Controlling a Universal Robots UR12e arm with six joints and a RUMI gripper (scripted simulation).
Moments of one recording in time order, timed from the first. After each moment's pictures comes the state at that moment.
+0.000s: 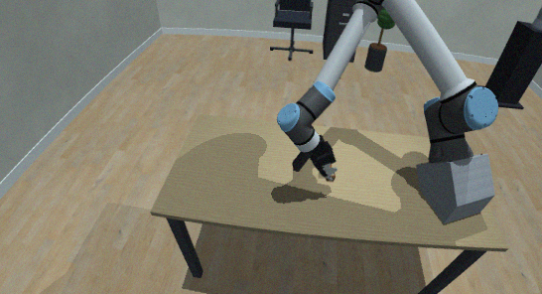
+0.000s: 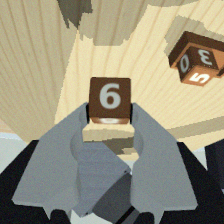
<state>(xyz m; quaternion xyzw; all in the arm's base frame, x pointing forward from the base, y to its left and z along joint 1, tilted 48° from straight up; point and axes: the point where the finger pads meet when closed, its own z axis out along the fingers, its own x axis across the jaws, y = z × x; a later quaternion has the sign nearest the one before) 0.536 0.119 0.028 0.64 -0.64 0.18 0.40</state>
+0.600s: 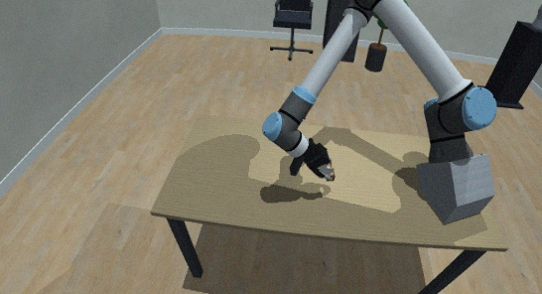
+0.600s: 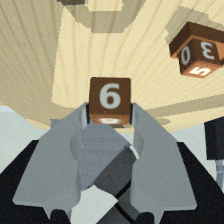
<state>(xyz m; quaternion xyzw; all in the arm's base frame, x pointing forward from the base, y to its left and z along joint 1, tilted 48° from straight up) 0.539 0.119 0.029 0.60 -0.65 0.12 0.45</state>
